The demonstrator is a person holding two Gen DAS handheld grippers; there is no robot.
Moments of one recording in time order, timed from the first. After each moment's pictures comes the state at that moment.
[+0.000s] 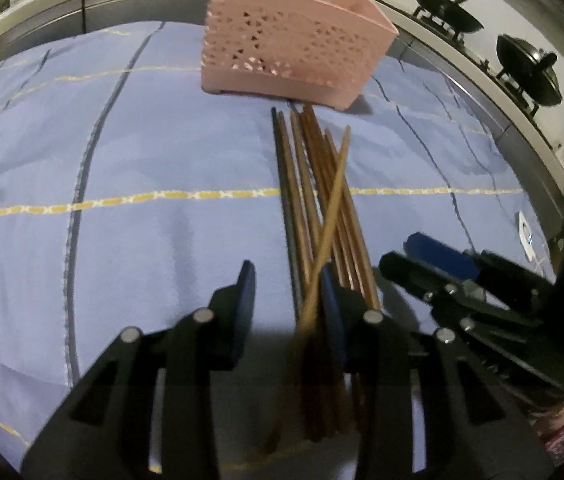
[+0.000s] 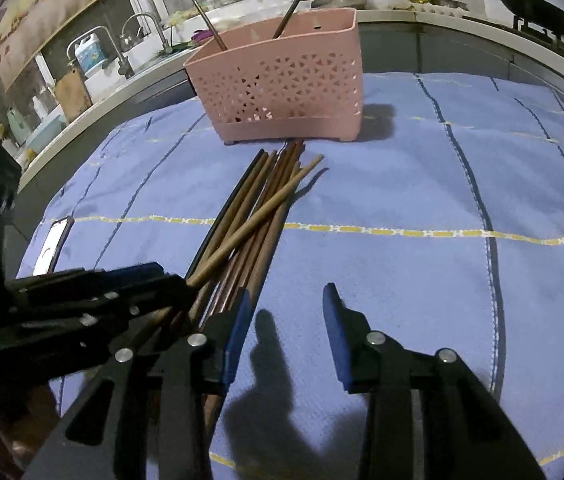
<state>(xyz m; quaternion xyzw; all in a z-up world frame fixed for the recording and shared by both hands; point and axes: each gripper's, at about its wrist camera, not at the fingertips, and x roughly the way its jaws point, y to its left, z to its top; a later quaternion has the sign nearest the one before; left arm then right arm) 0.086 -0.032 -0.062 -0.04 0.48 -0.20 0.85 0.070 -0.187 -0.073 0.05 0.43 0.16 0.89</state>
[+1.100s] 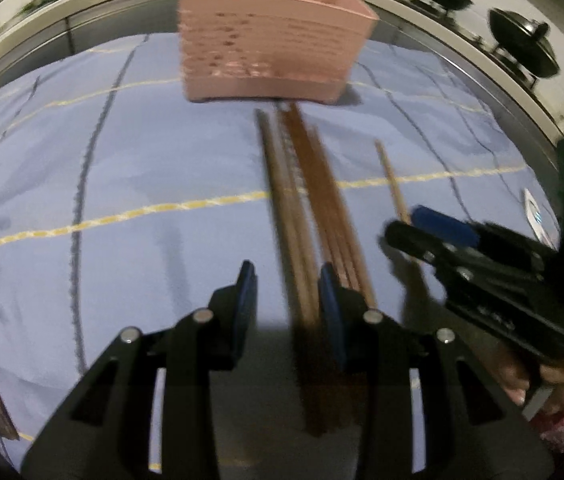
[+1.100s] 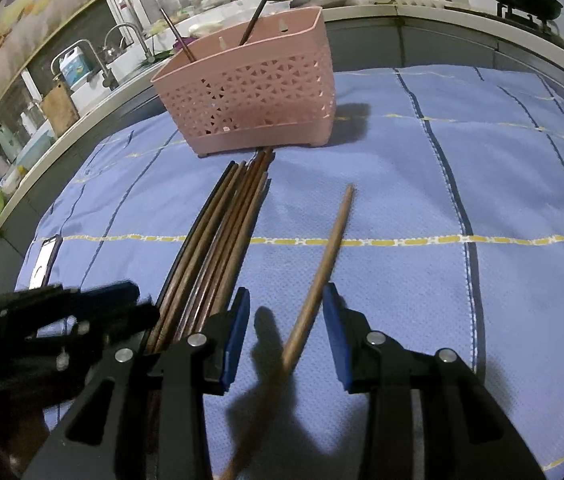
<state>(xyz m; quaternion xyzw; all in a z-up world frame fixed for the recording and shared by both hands) 0.088 -0.049 -0.058 0.01 0.49 -0.19 0.85 0.084 -0.206 -0.075 0.07 0.43 0.14 0.89</state>
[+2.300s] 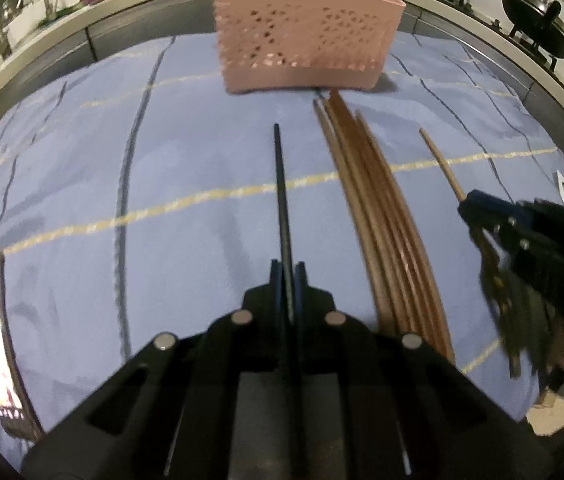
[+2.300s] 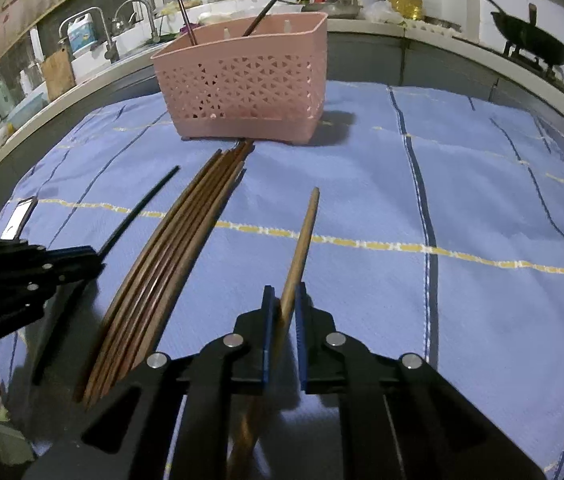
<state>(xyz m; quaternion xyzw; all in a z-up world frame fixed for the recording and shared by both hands) 0.076 -0.029 -0.065 0.06 0.49 -0.16 0.86 0.075 -0.219 -0.078 0.00 0.42 0.12 0.90</state>
